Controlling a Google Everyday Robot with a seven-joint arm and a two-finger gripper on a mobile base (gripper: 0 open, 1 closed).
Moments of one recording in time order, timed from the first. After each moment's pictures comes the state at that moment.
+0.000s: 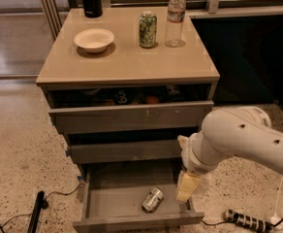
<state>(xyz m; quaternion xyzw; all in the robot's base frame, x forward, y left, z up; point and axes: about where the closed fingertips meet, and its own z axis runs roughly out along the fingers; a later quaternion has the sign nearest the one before) 0.445 -0.120 0.660 -0.64 0.75 0.04 0.17</state>
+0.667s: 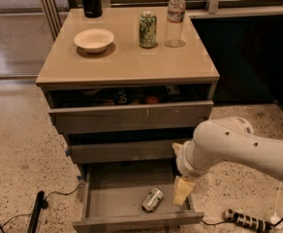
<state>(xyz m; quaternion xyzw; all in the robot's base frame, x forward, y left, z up) 0.455 -0.111 0.607 -0.66 0.73 0.06 0.16</state>
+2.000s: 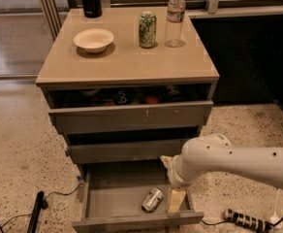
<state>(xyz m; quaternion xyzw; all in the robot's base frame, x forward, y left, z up) 0.460 -0.094 0.519 -0.72 0.68 0.08 0.16</state>
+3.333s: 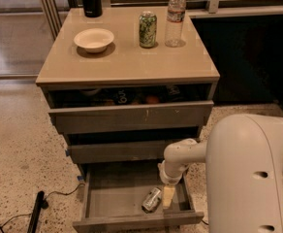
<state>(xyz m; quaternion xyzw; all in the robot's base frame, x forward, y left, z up) 0.532 -0.098 0.339 -0.71 0.70 0.09 0.07</state>
